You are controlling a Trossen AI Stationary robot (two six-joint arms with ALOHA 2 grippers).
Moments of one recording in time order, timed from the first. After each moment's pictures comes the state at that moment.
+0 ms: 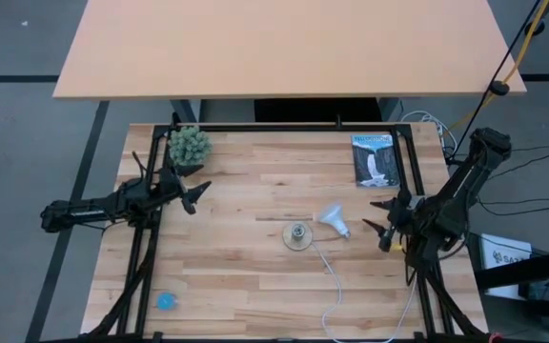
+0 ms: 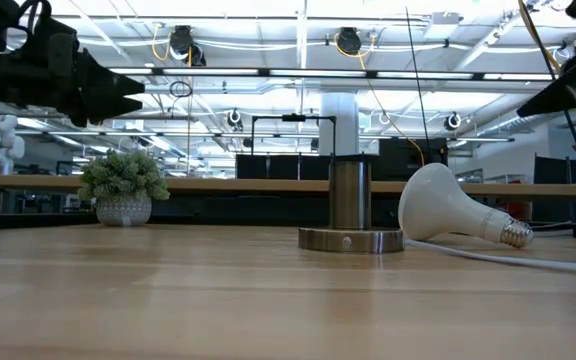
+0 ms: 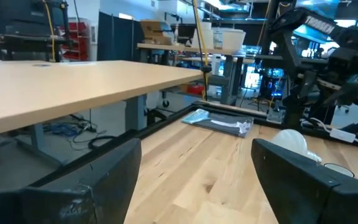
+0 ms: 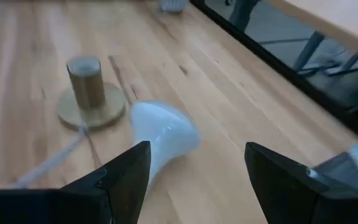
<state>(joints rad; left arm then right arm) 0.12 0.01 0.01 0.06 -0.33 -0.05 0.96 0.94 0.55 -1.03 1.10 1.27</state>
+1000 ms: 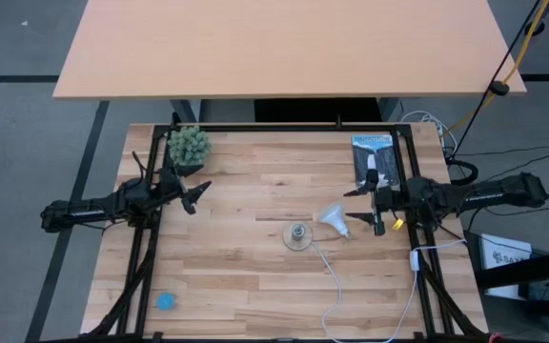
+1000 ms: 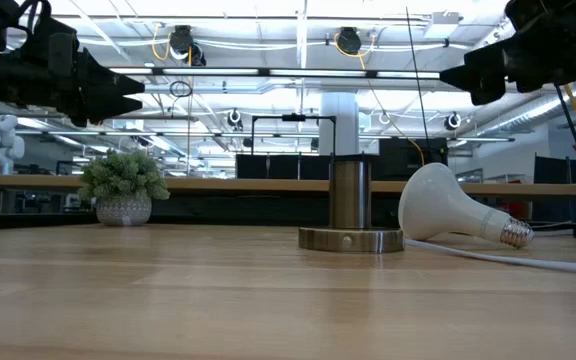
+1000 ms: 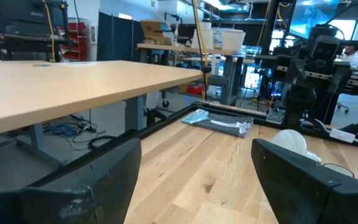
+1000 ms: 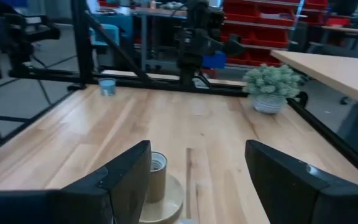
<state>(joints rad) 0.12 0.01 0.01 0.06 -0.33 -0.05 0.07 0.47 0.18 0.21 0.05 -0.07</state>
